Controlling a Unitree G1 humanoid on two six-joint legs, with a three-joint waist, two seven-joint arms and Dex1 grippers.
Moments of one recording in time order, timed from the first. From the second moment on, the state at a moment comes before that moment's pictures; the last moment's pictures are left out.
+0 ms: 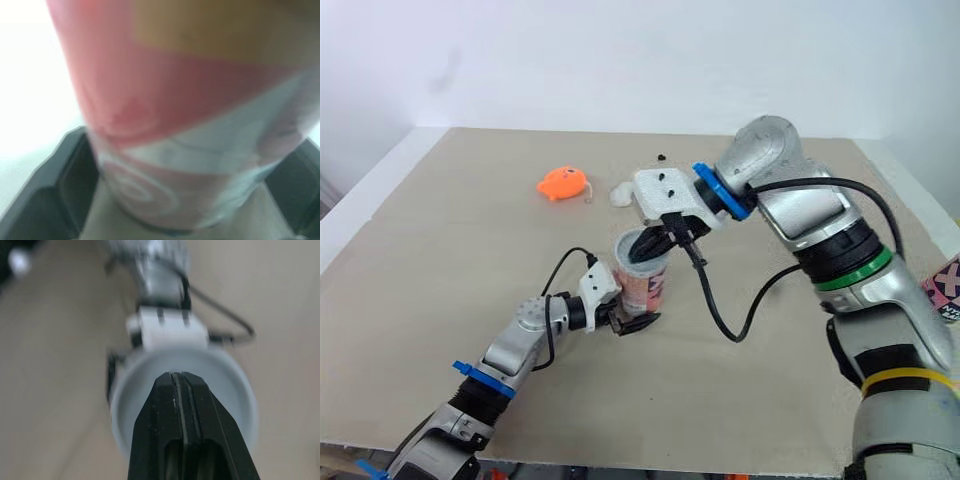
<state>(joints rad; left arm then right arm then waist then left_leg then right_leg) -0.41 0.16 -0.32 0.18 -0.10 0.15 -0.79 -1.13 -0.73 0.46 0.09 0.34 0.40 1.57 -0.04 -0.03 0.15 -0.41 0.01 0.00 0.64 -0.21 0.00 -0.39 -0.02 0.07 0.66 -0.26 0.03</state>
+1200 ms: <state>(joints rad) -0.40 0.45 -0.18 0.02 -0.36 0.35 -1.11 -0.15 -0.51 0.02 -0.15 0.40 0.33 0.99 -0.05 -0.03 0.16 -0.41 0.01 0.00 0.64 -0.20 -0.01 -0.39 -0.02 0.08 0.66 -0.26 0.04</state>
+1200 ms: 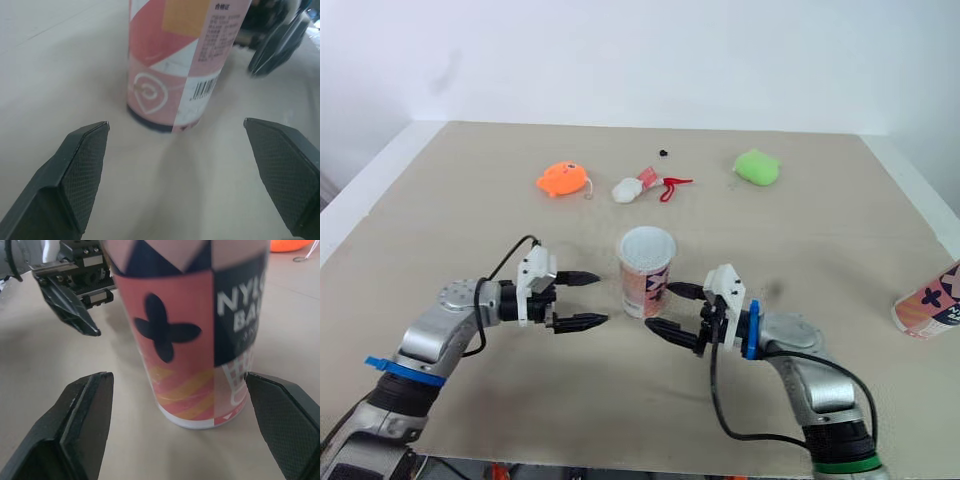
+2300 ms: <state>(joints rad) -0.52 0.36 -0.07 -0.01 -0.36 0.31 -0.94 -0.24 -0.29 -0.31 0.12 0.35 0.04 0.46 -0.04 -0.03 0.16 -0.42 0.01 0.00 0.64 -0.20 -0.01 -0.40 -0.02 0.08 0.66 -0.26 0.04</state>
